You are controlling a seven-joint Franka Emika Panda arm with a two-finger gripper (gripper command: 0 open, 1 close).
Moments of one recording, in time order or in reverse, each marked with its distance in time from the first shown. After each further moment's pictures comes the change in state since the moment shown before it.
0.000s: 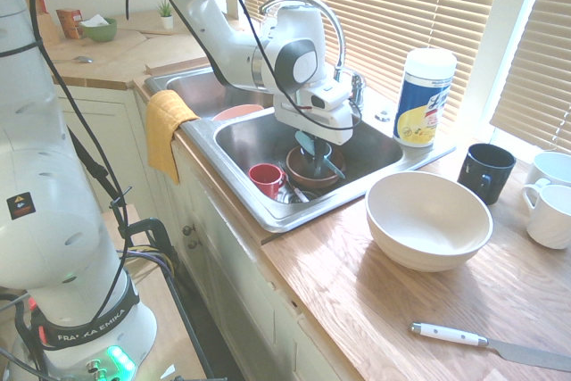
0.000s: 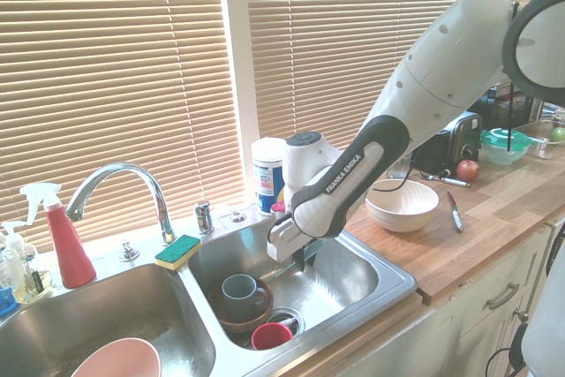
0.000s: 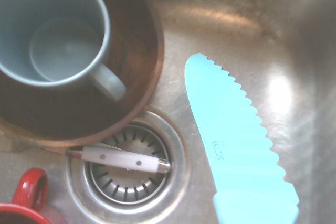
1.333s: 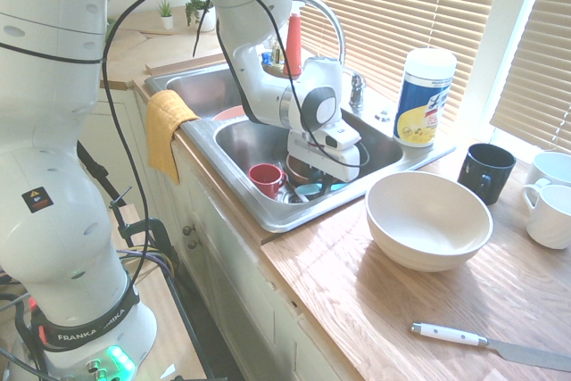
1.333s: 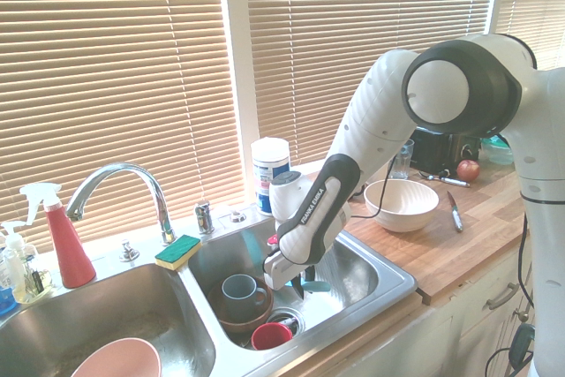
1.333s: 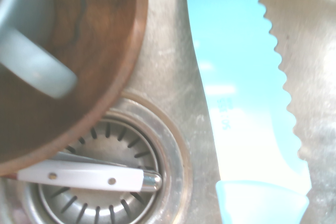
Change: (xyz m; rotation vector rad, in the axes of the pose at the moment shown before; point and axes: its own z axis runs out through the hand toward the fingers) arm 0.019 -0.008 0.103 -0.117 -0.089 0.032
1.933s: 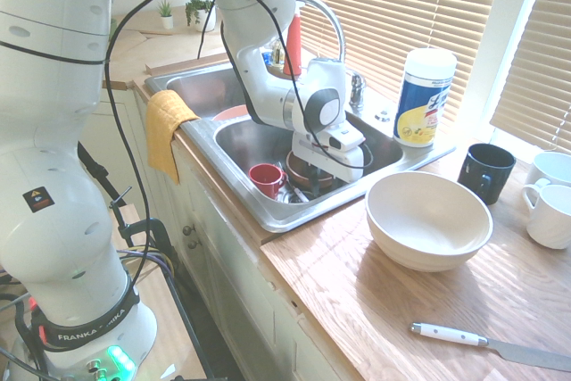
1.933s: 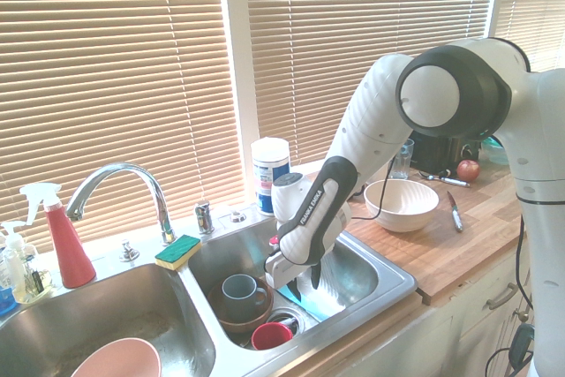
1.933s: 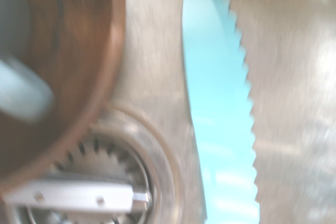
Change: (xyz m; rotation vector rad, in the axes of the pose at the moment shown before) arm 0.012 -0.004 -0.012 0.031 0.024 0.021
